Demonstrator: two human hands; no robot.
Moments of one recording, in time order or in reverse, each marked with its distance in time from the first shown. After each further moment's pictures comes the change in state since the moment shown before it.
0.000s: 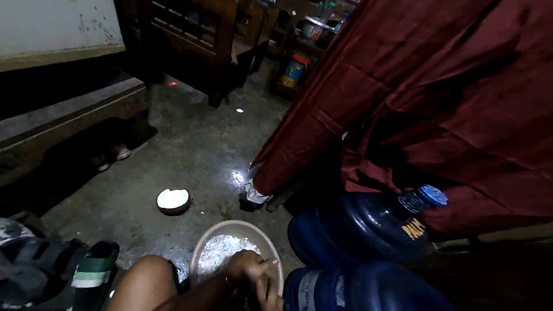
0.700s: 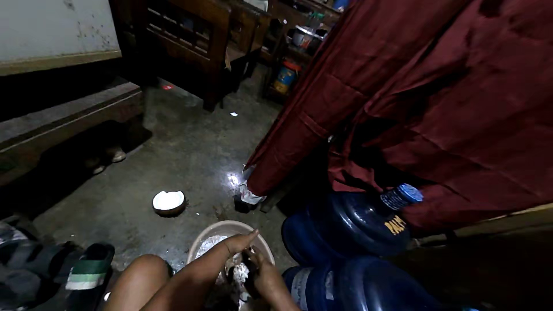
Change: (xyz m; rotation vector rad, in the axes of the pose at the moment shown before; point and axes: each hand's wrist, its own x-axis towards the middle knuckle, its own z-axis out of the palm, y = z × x) left_hand 0.024 -0.002 -0.035 -0.407 -0.024 -0.173; right_hand 0.087 0.010 -0.030 0.067 -0.336 0.123
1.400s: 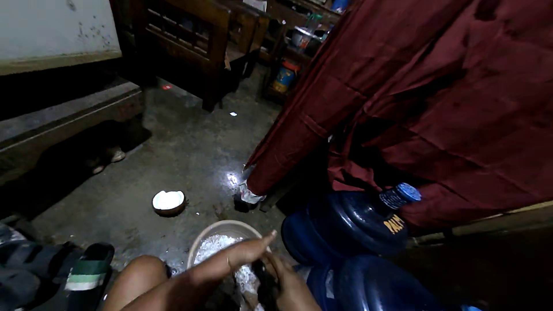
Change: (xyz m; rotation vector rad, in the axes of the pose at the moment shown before) left_hand -0.066 0.040 0.014 0.056 -0.042 0.075; right_hand -0.067 -0.008 -0.050 -0.033 0.001 -0.111
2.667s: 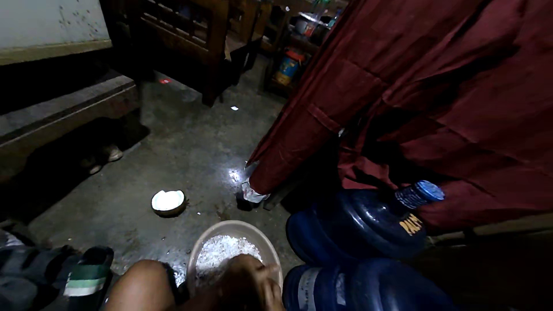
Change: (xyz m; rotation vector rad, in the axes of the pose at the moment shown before) left_hand 0.028 -0.066 0.029 0.327 0.197 0.238; right_hand 0.007 0.026 0.098 0.151 0.307 -0.093
